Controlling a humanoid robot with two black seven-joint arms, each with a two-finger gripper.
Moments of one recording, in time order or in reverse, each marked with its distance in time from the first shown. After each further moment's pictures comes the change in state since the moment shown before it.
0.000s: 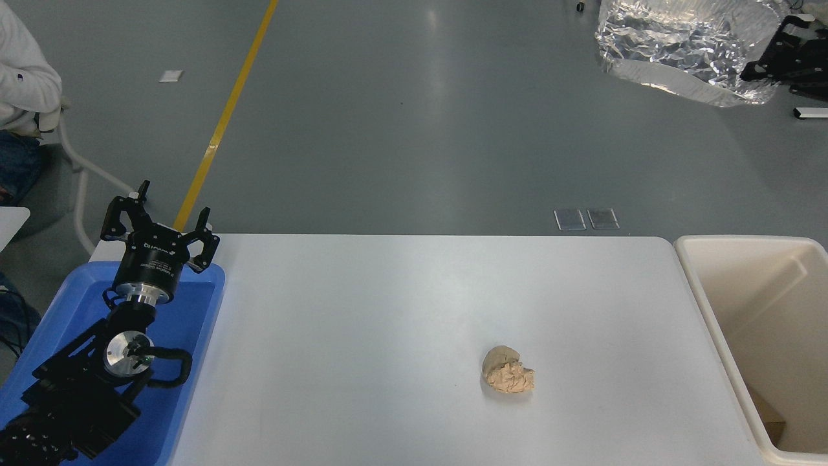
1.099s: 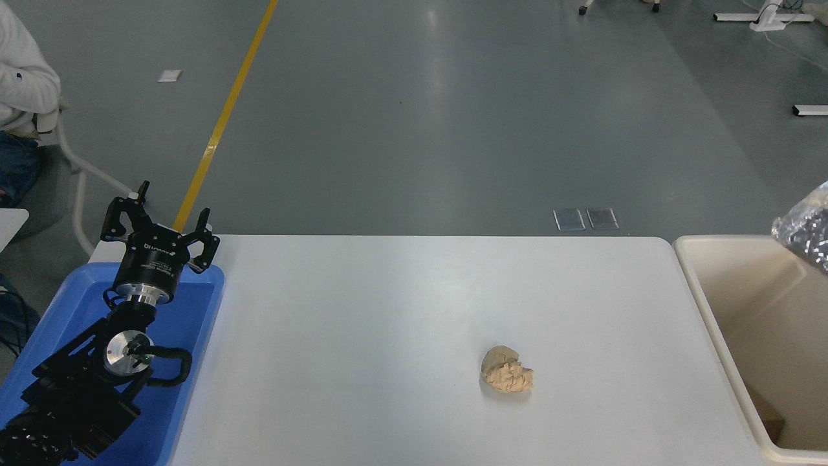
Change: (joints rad) left arm 0.000 0.000 0.000 0.000 0.000 -0.001 0.000; right arm -1.158 0.123 0.556 -0.425 0.284 -0.548 -0.010
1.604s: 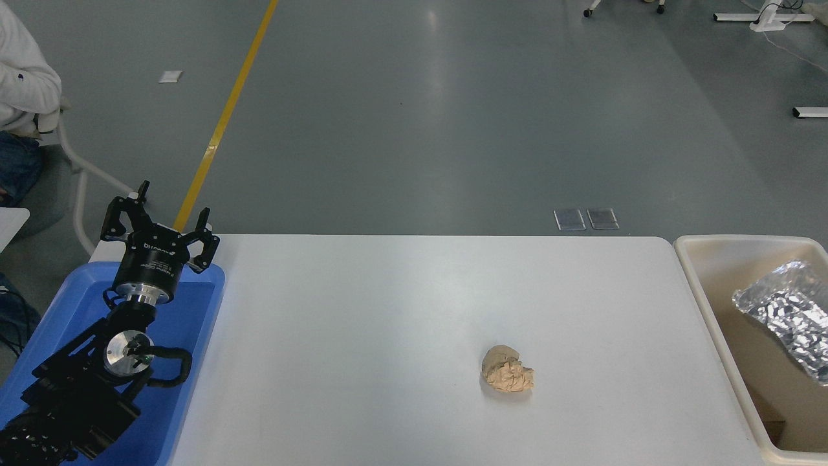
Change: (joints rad) left arm 0.000 0.000 0.000 0.000 0.000 0.000 0.000; right arm -0.099 0.041 0.147 0.000 -0.001 -0.057 0.000
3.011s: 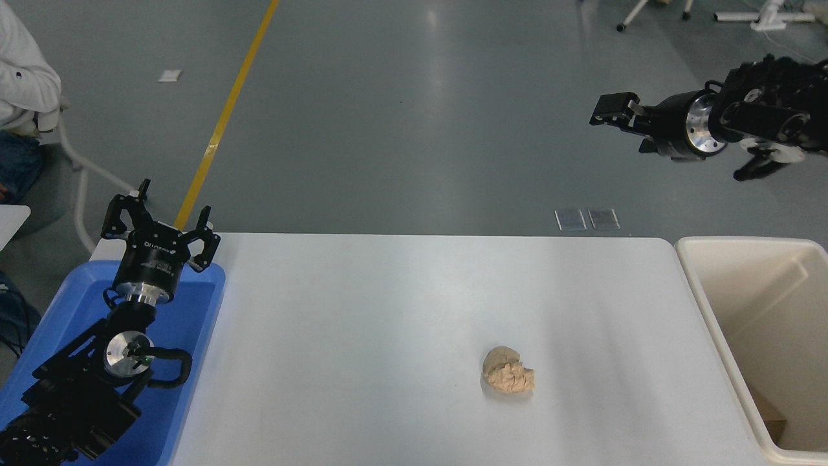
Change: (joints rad) left arm 0.000 0.000 0.001 0.000 0.000 0.000 0.000; right arm 1.399 0.235 -0.697 0.836 -0.254 0.560 -0.001
